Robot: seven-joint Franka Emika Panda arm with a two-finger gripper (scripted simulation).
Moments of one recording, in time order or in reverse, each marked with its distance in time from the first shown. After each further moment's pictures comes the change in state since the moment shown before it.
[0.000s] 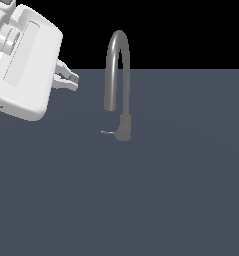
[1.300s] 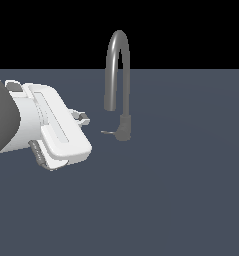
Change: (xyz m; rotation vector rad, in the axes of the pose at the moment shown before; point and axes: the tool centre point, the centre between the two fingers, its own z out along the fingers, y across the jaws) arm 0.062 -0.037 0.059 -0.411 -0.045 -0.396
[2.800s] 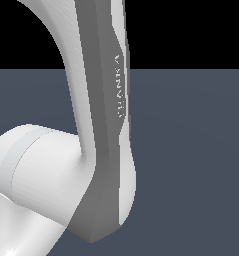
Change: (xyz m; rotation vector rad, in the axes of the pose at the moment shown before) arm 0.061 -0.044 0.073 -0.444 -0.073 -0.451
